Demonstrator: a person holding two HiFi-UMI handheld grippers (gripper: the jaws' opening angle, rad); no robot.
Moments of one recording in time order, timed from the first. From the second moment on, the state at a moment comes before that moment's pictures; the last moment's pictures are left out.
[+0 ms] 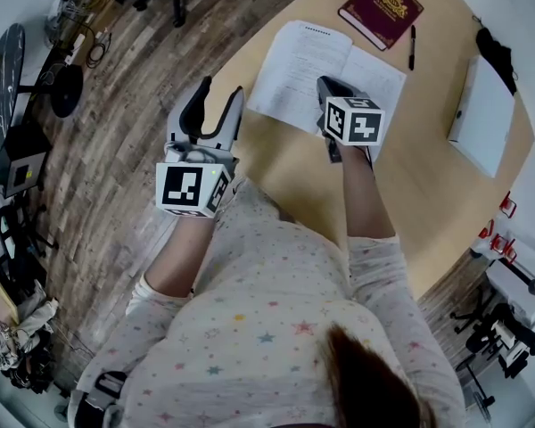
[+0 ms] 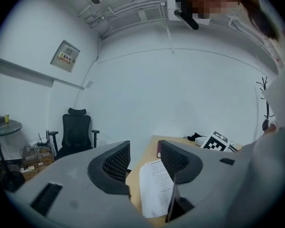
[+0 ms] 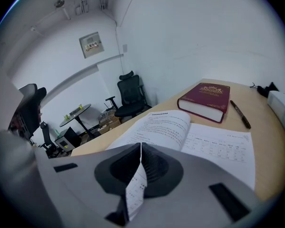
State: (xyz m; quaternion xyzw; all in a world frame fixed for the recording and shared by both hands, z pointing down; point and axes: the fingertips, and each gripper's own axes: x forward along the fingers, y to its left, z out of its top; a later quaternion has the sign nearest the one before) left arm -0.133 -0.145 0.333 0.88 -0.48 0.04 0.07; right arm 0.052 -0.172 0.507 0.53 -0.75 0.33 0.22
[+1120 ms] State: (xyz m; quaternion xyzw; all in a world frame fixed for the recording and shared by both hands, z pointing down) left arm -0.086 -0.138 0.292 0.91 -0.41 0.02 0.04; right arm 0.092 -0.162 0.399 0.59 -0.77 0.22 0.06
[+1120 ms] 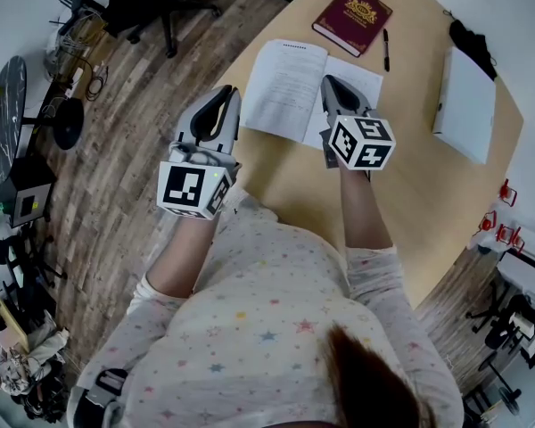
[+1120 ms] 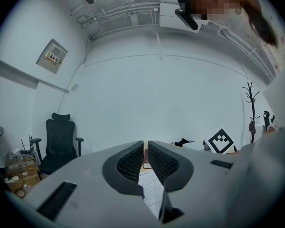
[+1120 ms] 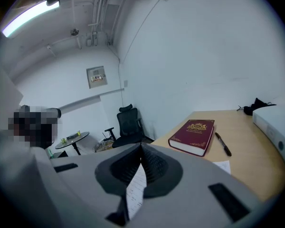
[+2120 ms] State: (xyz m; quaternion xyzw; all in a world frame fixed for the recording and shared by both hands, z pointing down) left arm -0.039 -0.139 0.257 0.94 -0.34 -0.01 0.03; right arm 0.154 -0.097 0.269 0.68 -0.73 0.09 -0.02
